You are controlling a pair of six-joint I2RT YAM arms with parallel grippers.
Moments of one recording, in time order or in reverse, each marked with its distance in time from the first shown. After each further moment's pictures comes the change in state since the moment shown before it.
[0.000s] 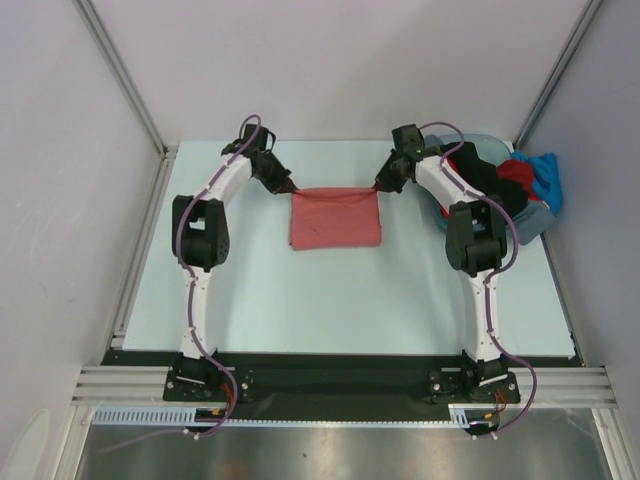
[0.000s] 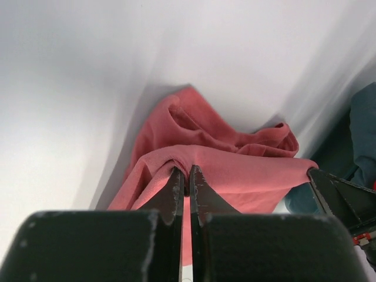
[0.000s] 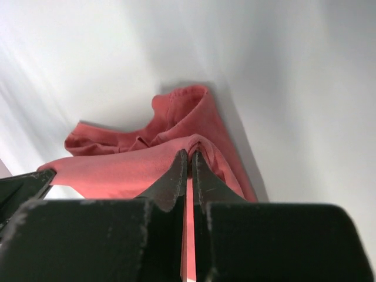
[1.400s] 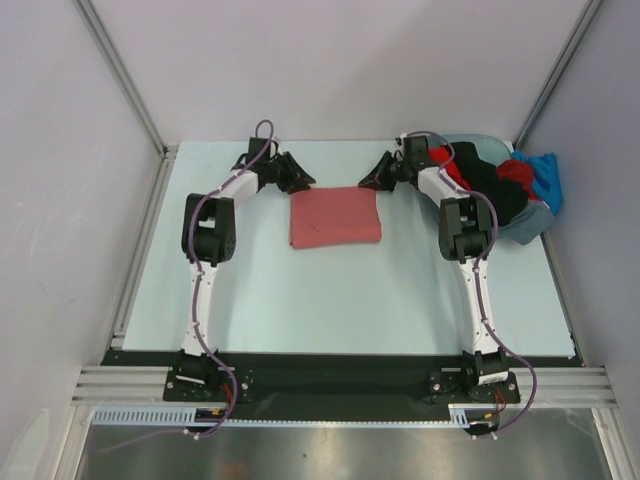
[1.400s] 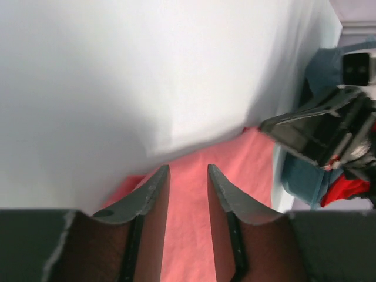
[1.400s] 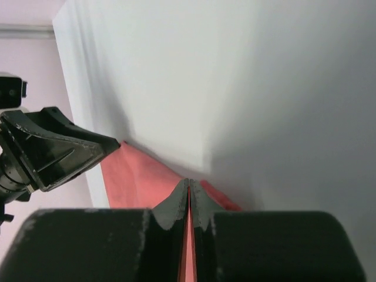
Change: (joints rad) left arm 0.002 0.153 -0.064 0.510 0.277 0.079; right arm -0.097 0.339 0.186 0.347 -0.587 -0.056
